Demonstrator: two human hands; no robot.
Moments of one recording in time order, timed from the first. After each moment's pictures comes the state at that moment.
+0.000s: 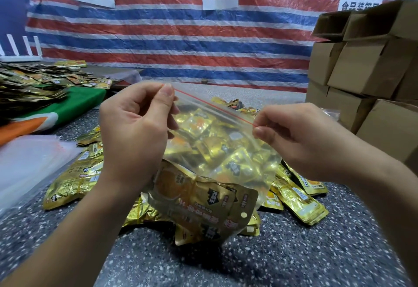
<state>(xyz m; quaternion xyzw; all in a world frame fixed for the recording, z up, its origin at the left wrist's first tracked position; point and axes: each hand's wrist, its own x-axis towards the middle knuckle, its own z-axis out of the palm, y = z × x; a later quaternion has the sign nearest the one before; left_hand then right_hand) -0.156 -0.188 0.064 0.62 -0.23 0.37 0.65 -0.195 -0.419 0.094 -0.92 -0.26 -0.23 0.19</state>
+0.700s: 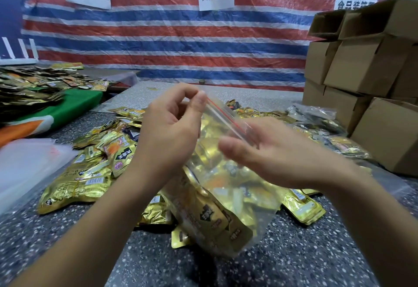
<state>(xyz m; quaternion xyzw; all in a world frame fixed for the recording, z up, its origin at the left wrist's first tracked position) -0.147 -0.219 0.065 0.68 -0.28 0.26 0.63 -0.194 -0.392 0.088 -0.93 -0.26 -0.10 0.25</state>
